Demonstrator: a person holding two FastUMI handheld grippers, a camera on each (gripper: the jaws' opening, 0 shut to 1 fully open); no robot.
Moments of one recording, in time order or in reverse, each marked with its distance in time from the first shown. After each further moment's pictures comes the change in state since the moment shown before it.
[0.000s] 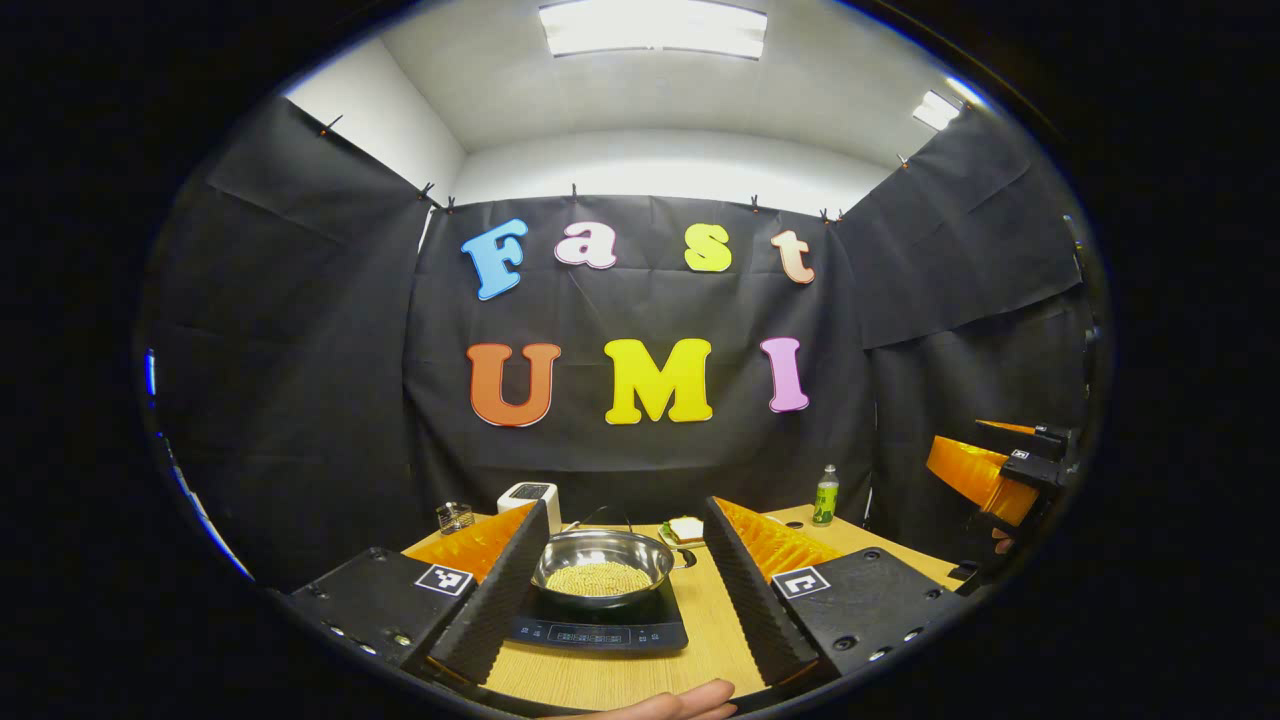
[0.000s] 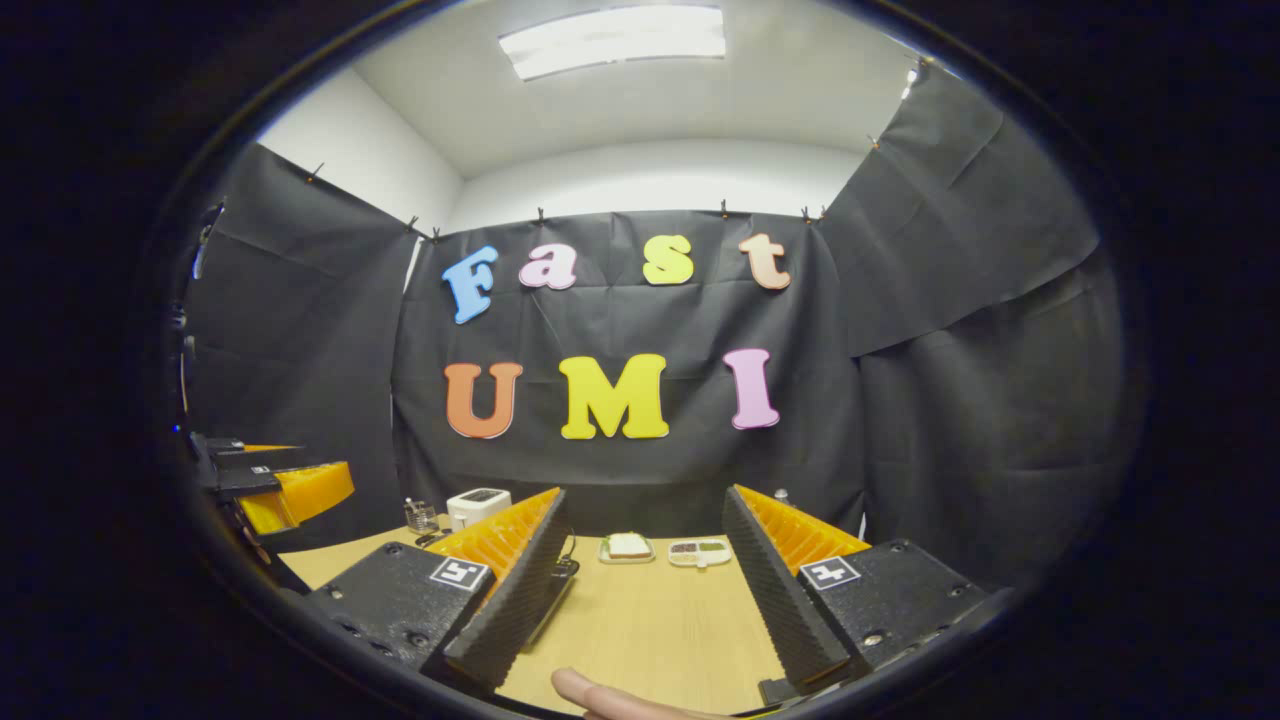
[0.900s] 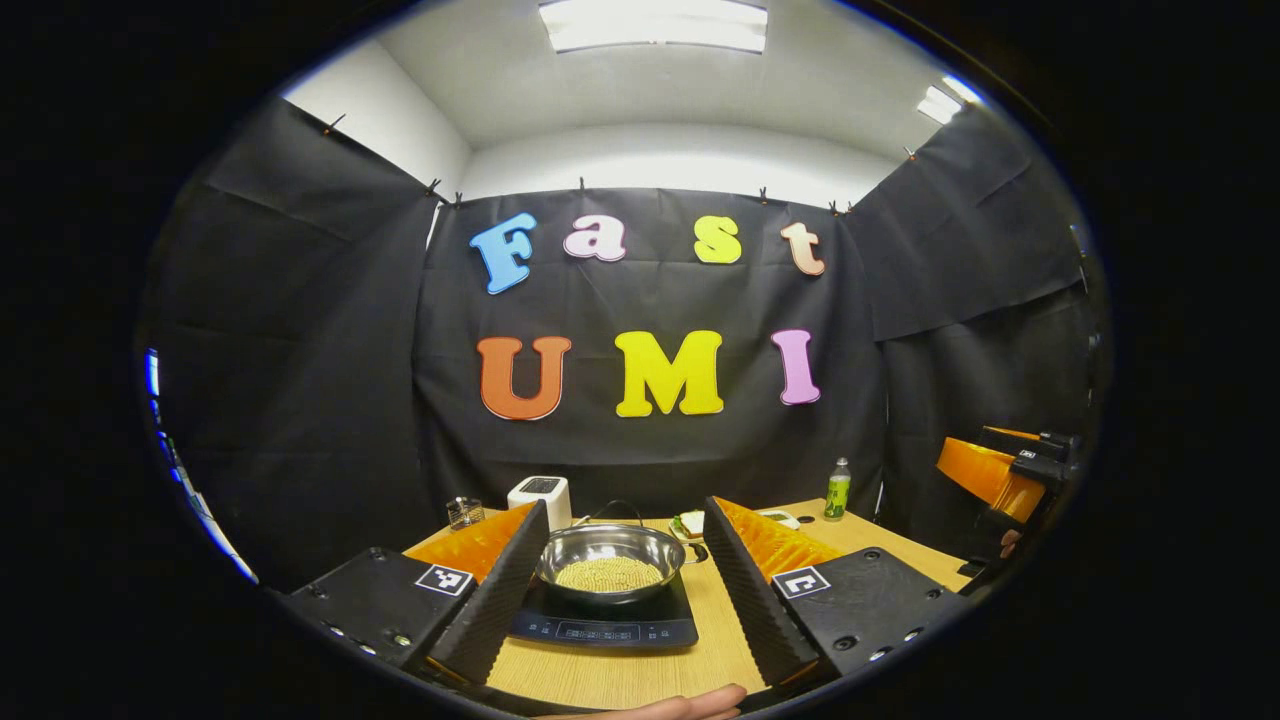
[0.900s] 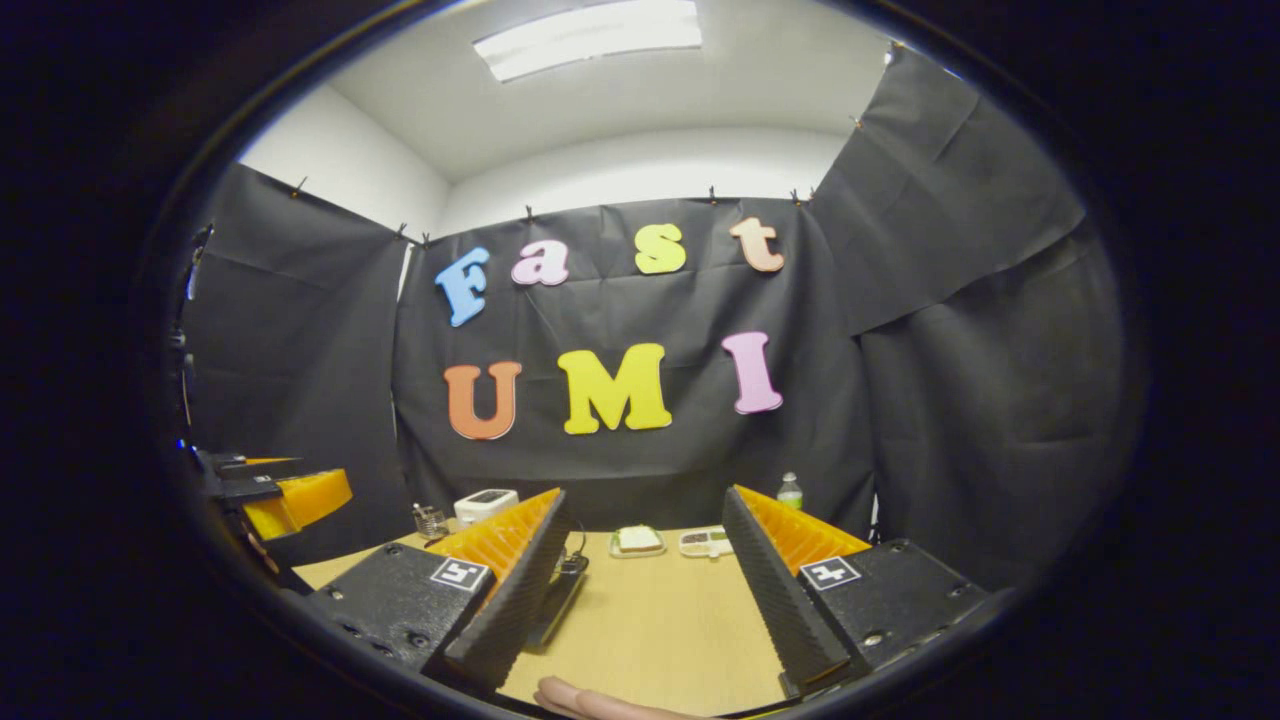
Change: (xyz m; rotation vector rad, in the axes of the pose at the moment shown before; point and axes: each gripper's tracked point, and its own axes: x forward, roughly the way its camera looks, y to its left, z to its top) left arm 0.004 0.006 -0.009 -0.003 0.028 0.027; right arm 0.006 -0.007 -0.019 0.063 0.031 0.009
